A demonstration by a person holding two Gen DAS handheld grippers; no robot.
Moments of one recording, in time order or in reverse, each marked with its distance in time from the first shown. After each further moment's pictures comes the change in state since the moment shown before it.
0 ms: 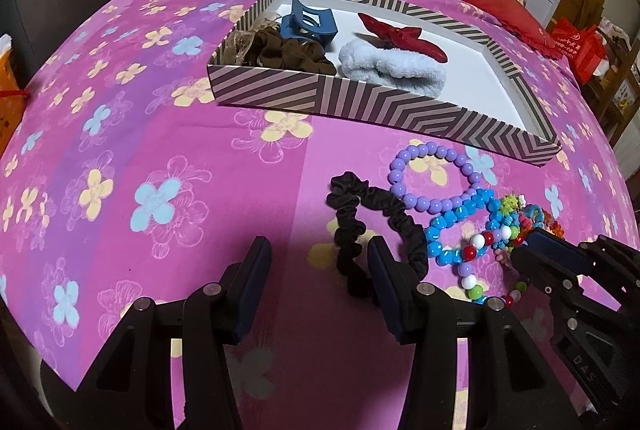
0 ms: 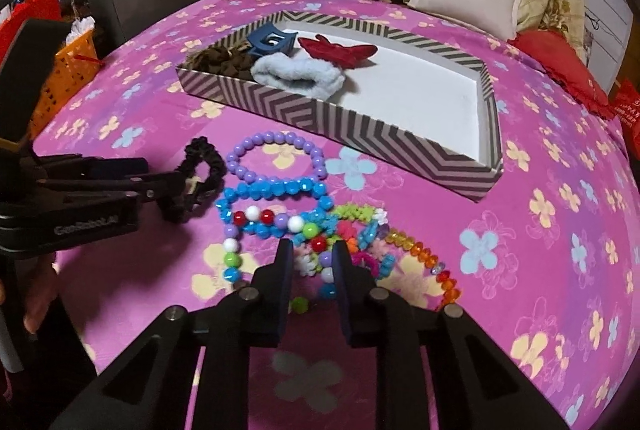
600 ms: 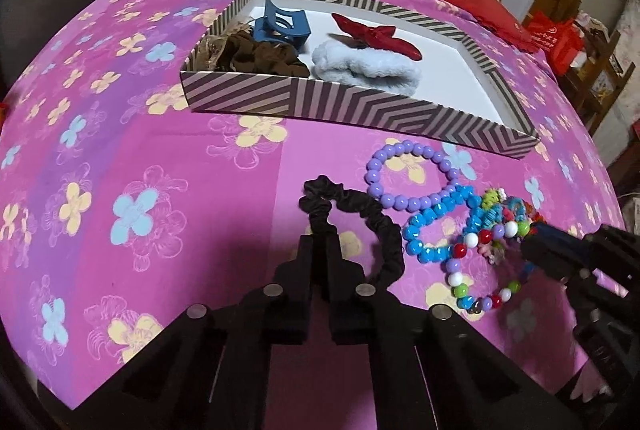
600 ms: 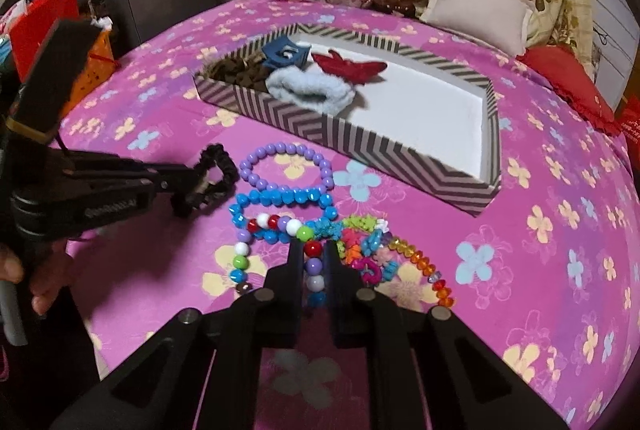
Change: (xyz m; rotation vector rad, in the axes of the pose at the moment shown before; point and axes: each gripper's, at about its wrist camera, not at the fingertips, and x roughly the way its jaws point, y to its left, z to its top) left arm 0.000 -0.002 0.002 0.047 -0.002 -0.093; right arm -0.025 0.002 -0.001 -0.040 -0.064 0.043
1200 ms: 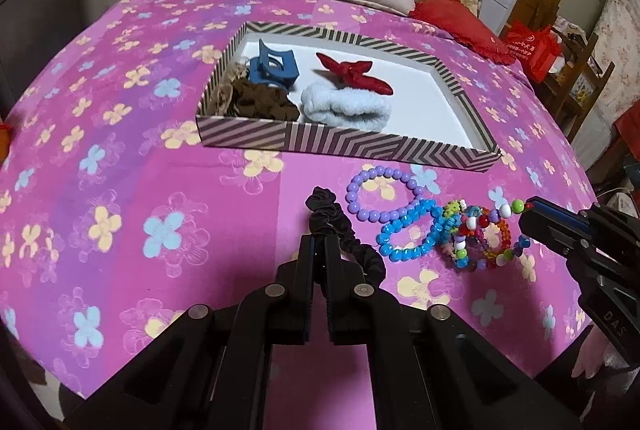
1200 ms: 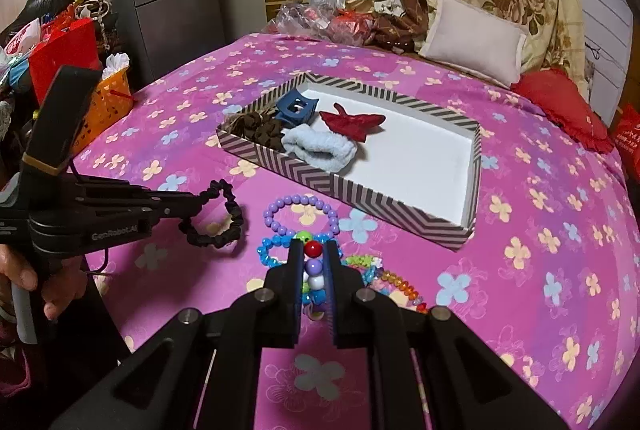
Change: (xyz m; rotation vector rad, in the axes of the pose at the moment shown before) left arm -0.047 0.000 0.007 0.039 -0.062 -0.038; right arm -0.042 0.005 0.018 -0.001 -0.097 0.010
